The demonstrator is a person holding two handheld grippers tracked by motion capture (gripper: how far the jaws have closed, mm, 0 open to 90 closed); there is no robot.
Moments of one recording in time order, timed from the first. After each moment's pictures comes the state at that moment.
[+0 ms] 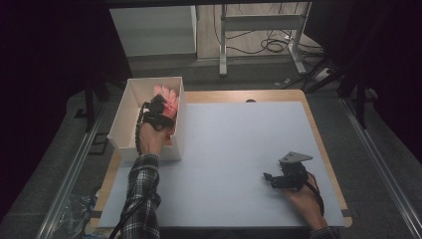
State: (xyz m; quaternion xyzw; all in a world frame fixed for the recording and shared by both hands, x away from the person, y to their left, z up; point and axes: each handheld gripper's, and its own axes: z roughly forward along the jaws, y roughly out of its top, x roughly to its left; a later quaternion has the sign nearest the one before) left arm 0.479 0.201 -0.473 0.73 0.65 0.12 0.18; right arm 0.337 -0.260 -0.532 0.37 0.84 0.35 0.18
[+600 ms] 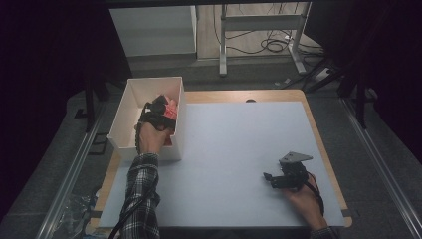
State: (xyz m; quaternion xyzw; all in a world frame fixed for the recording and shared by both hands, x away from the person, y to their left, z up) left arm 0.483 0.200 -0.477 0.73 0.65 0.12 0.14; right arm 0.337 -0.260 -0.532 0.37 0.84 0.35 0.18
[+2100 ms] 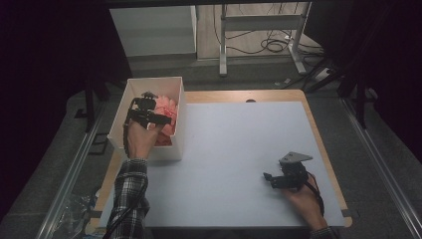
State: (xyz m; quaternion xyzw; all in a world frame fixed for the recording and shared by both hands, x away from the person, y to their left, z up) left arm 0.443 0.218 -0.430 0.73 0.61 0.18 0.24; right arm 0.336 -0.260 -0.532 0.37 0.84 0.35 0.18
